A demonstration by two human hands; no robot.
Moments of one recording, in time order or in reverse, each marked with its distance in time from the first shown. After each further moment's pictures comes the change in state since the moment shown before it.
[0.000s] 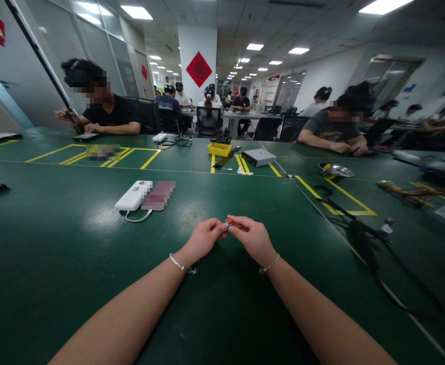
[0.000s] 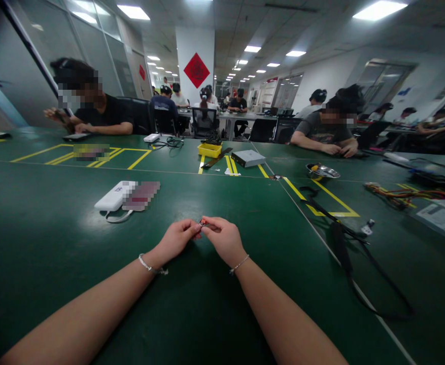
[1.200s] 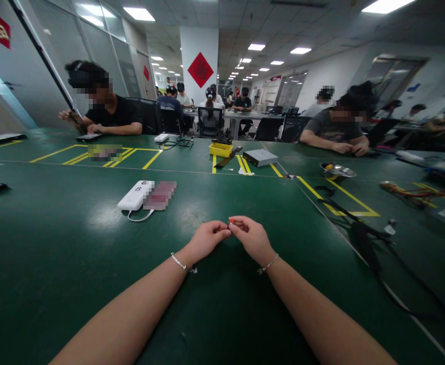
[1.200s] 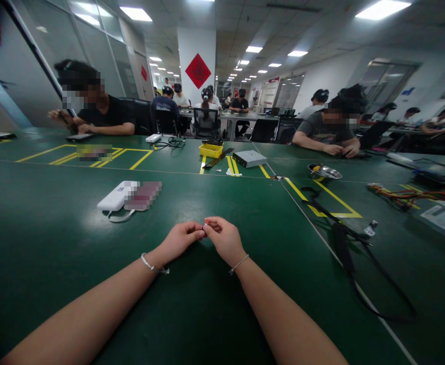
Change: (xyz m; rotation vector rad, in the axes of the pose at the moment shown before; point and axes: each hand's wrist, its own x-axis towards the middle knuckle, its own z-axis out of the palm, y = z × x) left_hand 0.001 -0.005 0.001 0.012 -0.086 0.029; right_hand 0.002 0.011 0.007 0.042 -0.042 0.084
